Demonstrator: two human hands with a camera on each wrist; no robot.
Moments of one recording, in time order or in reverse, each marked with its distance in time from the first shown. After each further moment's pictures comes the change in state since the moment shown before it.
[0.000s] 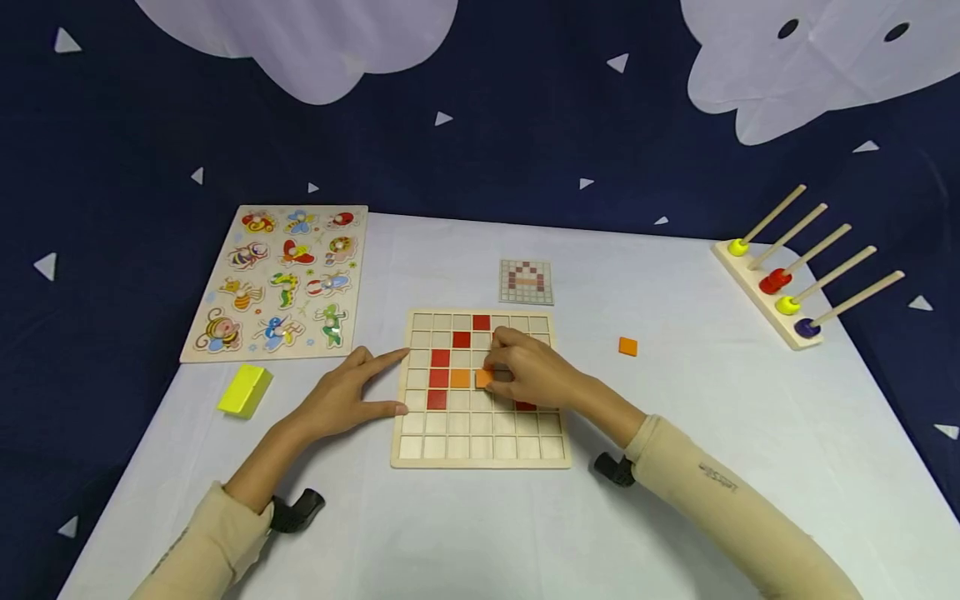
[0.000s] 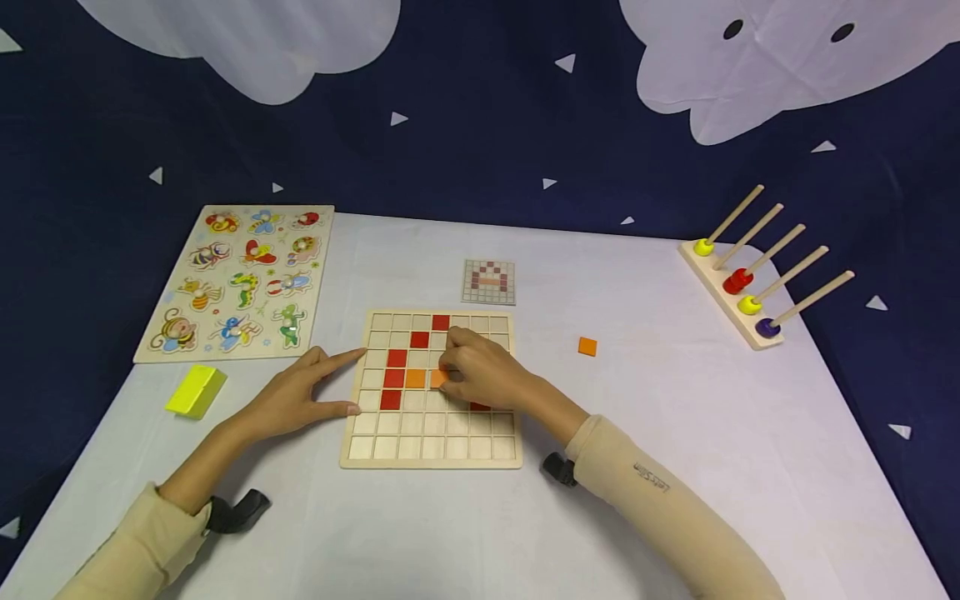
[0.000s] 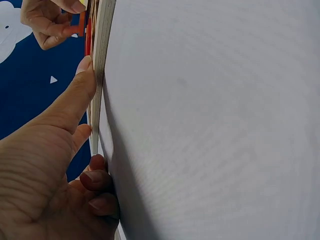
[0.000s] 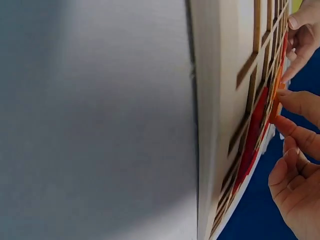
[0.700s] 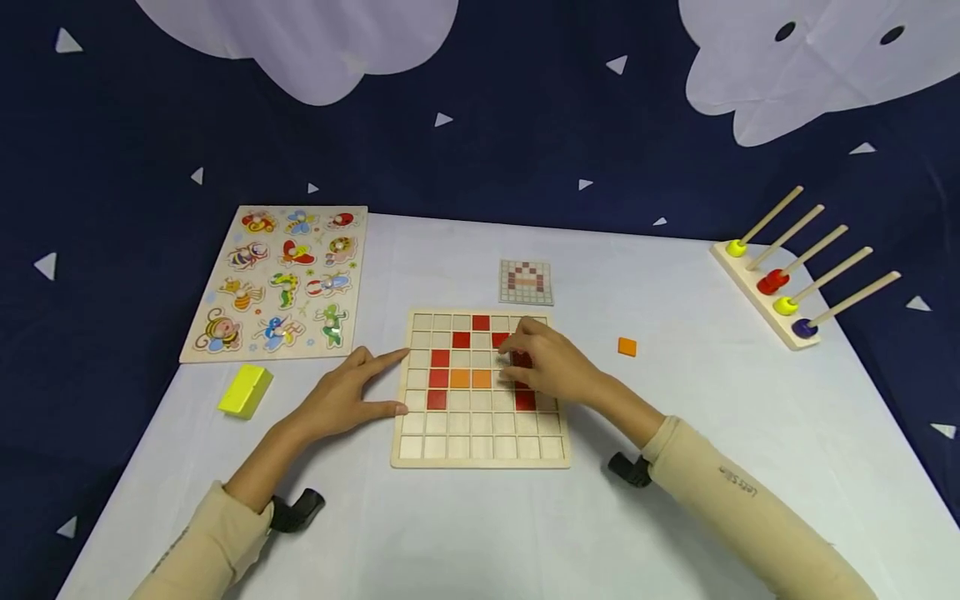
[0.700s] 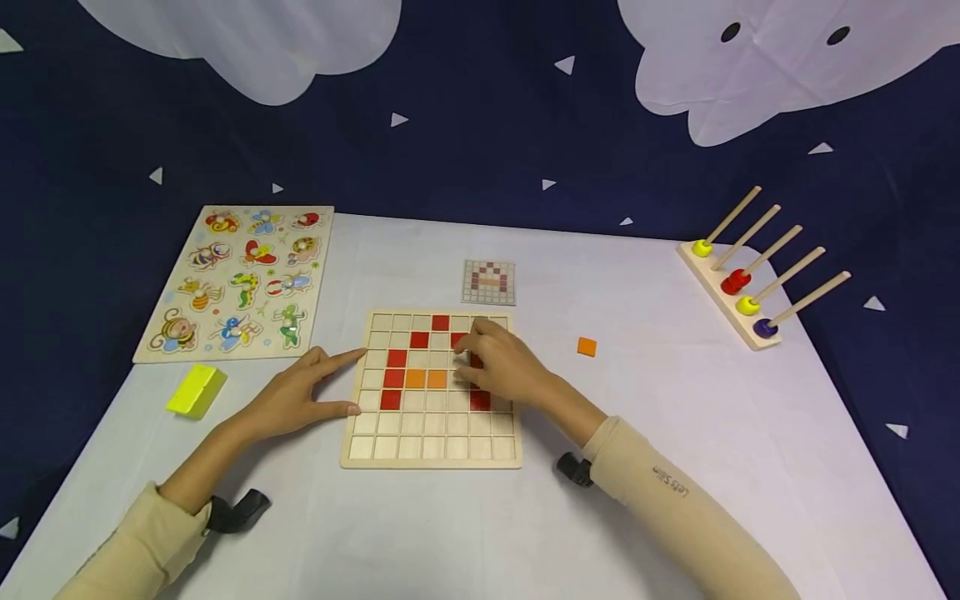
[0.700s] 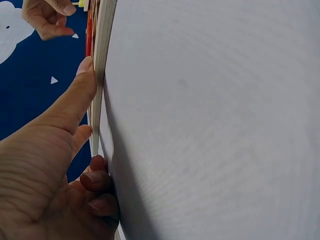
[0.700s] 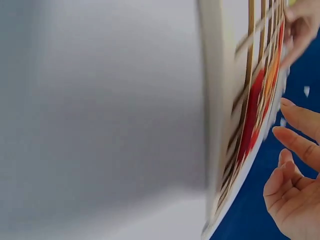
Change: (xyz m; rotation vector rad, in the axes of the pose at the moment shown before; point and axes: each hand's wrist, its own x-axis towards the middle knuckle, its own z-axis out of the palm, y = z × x) left_hand -0.001 0.001 -0.001 -0.004 -0.008 -0.007; right_hand -0.012 0.010 -0.014 0.080 0.021 0.185
